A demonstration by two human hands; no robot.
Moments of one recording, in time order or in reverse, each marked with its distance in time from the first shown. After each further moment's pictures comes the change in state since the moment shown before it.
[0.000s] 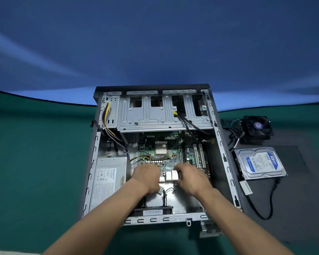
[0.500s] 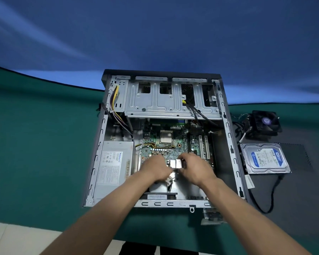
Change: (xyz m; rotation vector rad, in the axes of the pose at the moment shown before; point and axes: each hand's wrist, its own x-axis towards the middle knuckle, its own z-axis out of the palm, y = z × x) left_hand -0.002 0.010 0.012 -0.629 -0.036 -0.233; right_hand 0.000 -0.004 -0.001 -0.040 -0.028 -0.001
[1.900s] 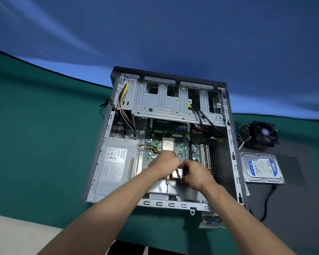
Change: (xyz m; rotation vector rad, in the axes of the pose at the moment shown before) left_hand -0.002 0.016 -0.002 -0.512 -0.004 0.075; right_hand 0.000 0.002 0.004 -0.007 -0.062 0.068
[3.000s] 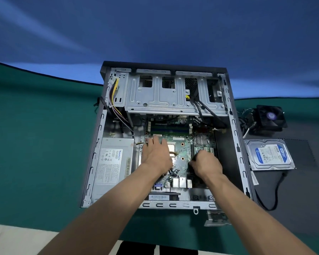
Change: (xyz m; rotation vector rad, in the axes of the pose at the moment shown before) left_hand 0.014 -0.012 -0.007 0.903 0.242 0.077; right_hand 0.018 0.013 0.002 0.036 0.122 0.312
